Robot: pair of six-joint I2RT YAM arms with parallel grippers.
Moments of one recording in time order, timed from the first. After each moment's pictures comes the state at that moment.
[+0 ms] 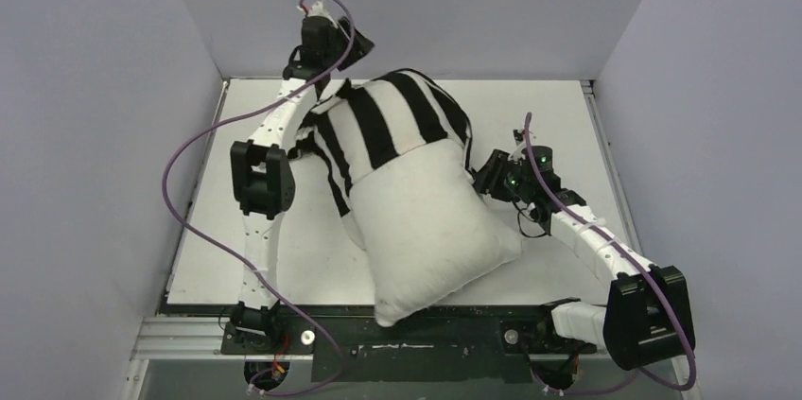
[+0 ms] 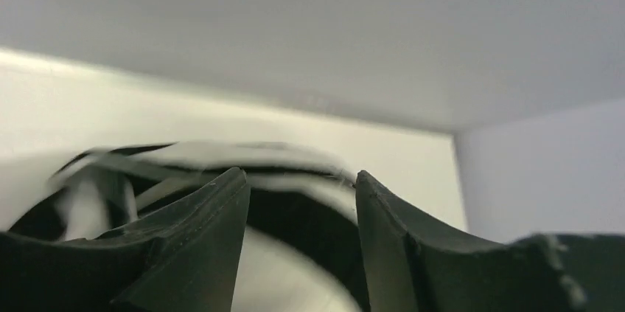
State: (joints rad) left arm -0.22 2.31 2.30 -0.17 0.10 -0.79; right arm 0.26 1.21 0.68 -0.07 -0.29 0.56
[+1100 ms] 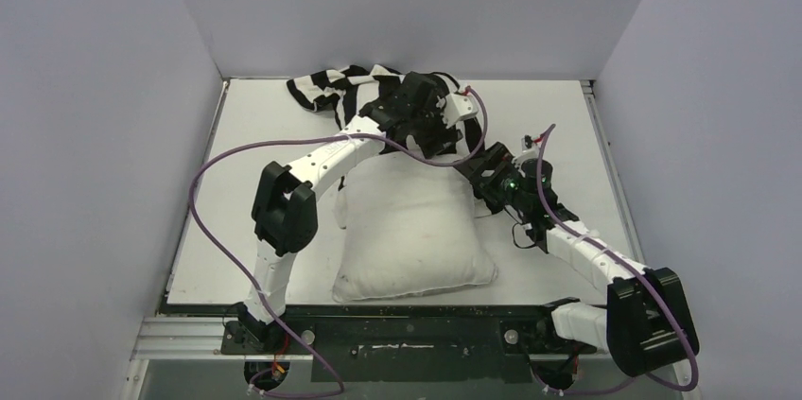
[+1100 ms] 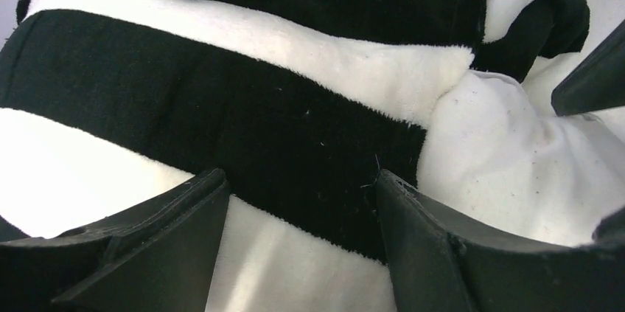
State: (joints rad) left arm -0.71 2.10 1.96 -0.56 0.20 0.48; right arm 0.25 1.18 0.53 0.31 -0.31 0.97
